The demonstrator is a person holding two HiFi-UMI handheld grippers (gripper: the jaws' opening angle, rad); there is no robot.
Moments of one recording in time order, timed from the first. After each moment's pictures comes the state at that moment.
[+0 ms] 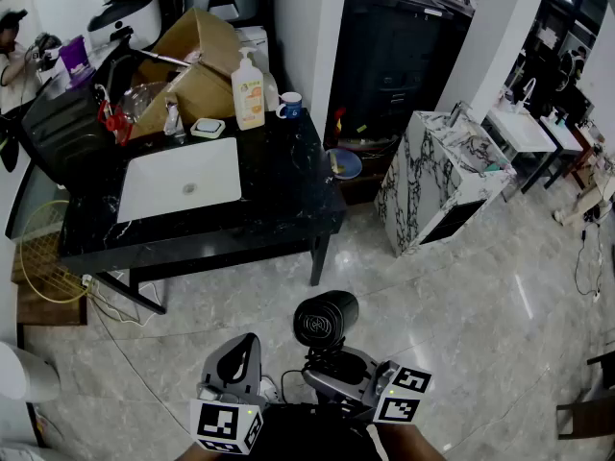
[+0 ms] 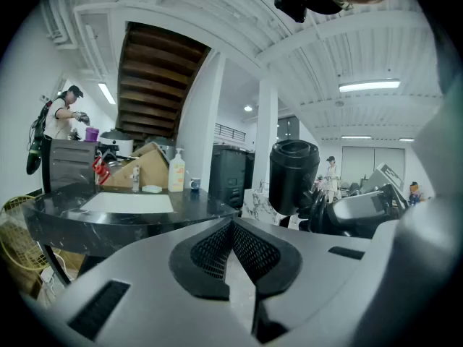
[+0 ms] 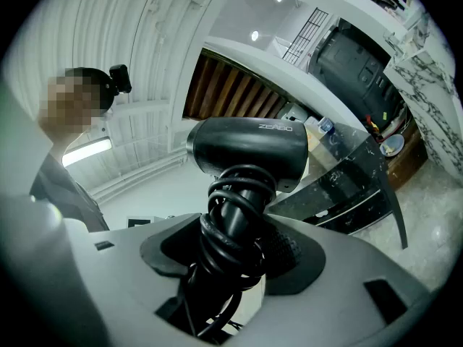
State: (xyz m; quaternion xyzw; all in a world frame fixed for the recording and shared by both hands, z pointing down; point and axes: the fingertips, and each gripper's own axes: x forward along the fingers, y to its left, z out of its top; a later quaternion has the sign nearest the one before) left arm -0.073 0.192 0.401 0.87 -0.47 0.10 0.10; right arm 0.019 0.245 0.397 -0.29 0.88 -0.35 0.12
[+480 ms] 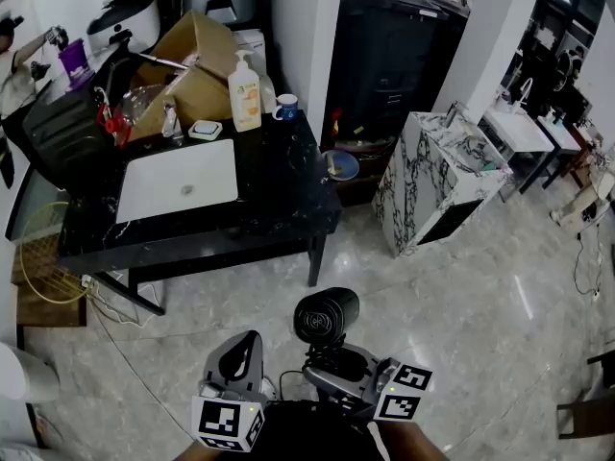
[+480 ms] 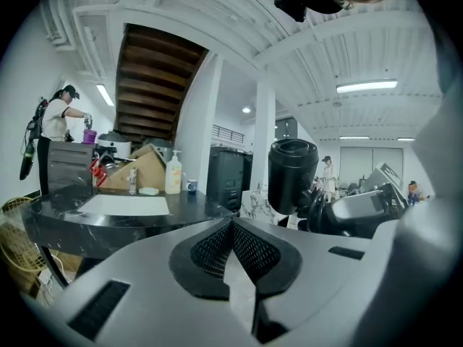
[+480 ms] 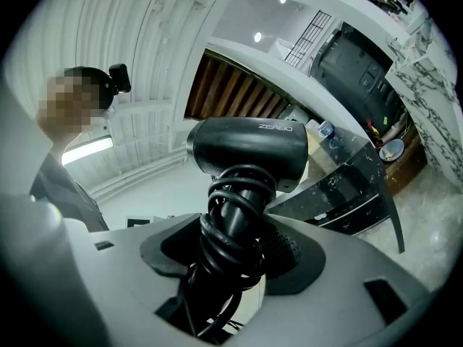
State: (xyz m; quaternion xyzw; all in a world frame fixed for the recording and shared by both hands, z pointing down) left arm -0.060 0.197 0.395 0.87 -0.47 0.10 0.09; right arm 0.029 0.250 0.392 -0.29 0.89 -0.34 0.11
